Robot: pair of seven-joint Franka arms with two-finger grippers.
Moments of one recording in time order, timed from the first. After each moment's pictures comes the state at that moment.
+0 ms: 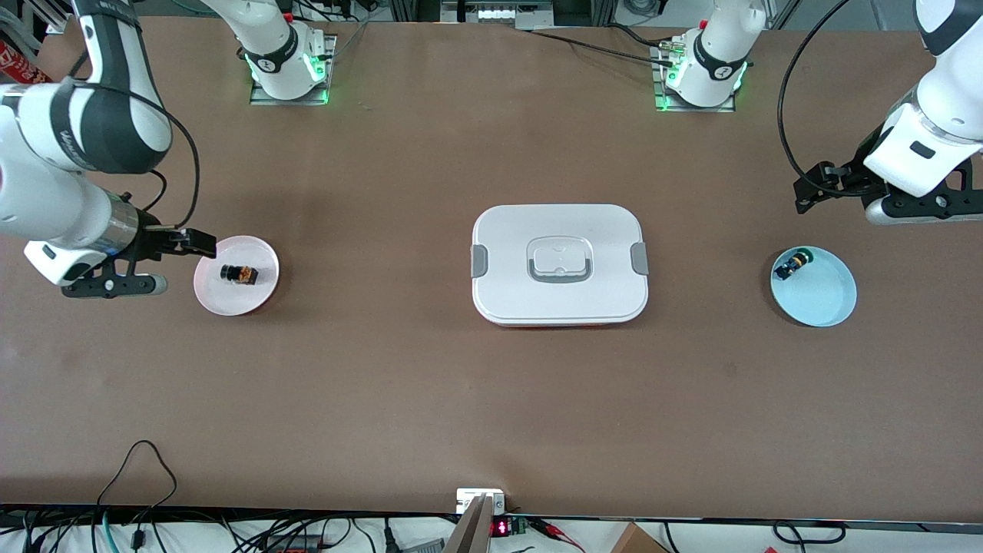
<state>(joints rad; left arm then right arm) 0.00 -0.04 -0.08 -1.74 0.04 1.71 -0.15 0.06 0.23 -0.03 -1.79 -0.02 1.88 -0.02</state>
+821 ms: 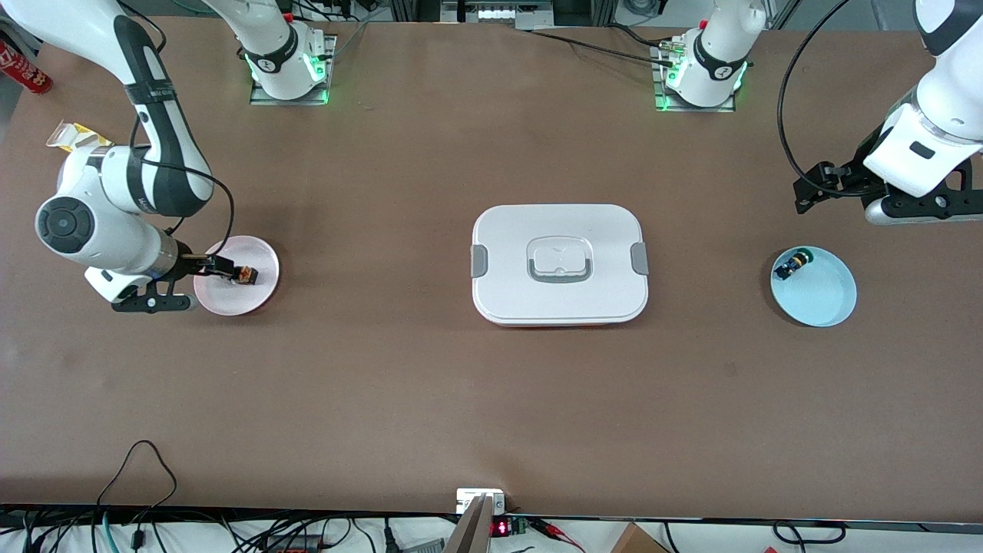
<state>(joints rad) 0.00 -0.04 -0.08 -1.74 0.04 1.71 -0.15 0.00 0.35 -0.04 -2.00 -0.11 2.23 -0.01</state>
